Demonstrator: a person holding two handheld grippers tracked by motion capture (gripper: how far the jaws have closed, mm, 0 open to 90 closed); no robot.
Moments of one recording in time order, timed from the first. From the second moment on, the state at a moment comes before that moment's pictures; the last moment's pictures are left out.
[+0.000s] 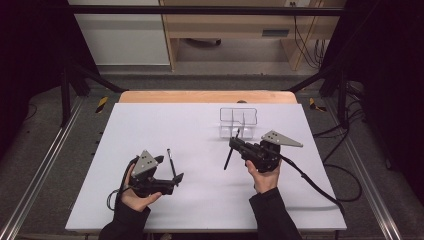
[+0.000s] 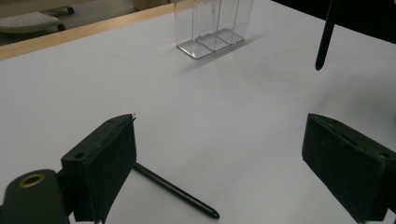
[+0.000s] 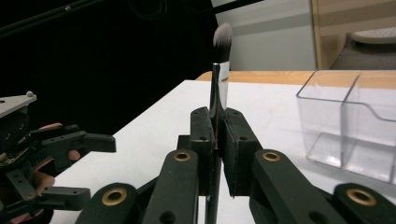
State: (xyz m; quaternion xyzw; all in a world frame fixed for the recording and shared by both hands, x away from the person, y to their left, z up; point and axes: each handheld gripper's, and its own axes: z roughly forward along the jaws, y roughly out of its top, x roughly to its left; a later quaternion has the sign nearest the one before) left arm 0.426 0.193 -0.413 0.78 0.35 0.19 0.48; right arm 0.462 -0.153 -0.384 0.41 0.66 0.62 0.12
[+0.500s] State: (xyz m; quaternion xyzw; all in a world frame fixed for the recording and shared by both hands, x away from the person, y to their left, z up) left arm 0.431 0.215 -0.410 0.78 0.37 0.21 0.47; right arm 0.474 -0.160 -0.380 0.42 0.66 0.61 0.15
